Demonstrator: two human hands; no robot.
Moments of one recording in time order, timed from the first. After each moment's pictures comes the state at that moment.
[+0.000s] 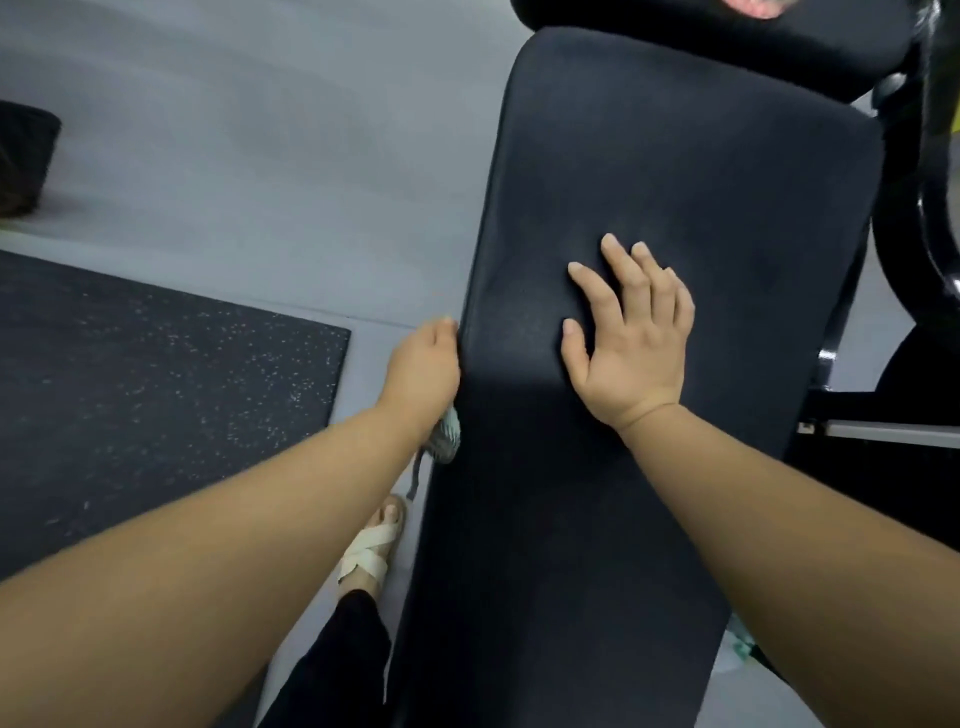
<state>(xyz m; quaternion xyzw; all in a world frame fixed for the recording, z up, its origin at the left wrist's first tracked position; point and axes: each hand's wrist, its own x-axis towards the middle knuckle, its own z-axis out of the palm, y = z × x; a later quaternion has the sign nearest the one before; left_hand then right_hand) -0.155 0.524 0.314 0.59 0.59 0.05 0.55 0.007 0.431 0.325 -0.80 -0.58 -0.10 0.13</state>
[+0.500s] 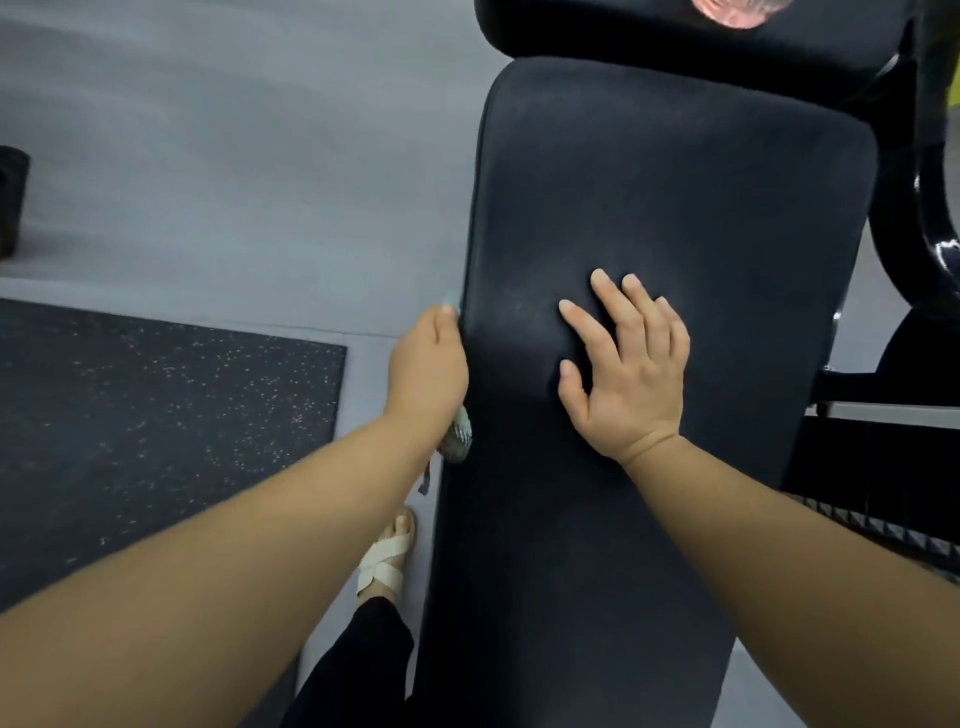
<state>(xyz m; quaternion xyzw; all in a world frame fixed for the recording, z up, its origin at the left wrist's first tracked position) -0.126 0.551 0.343 0.60 0.60 0.07 0.52 0.008 0.431 0.326 -0.80 -0.58 -0.11 0.13</state>
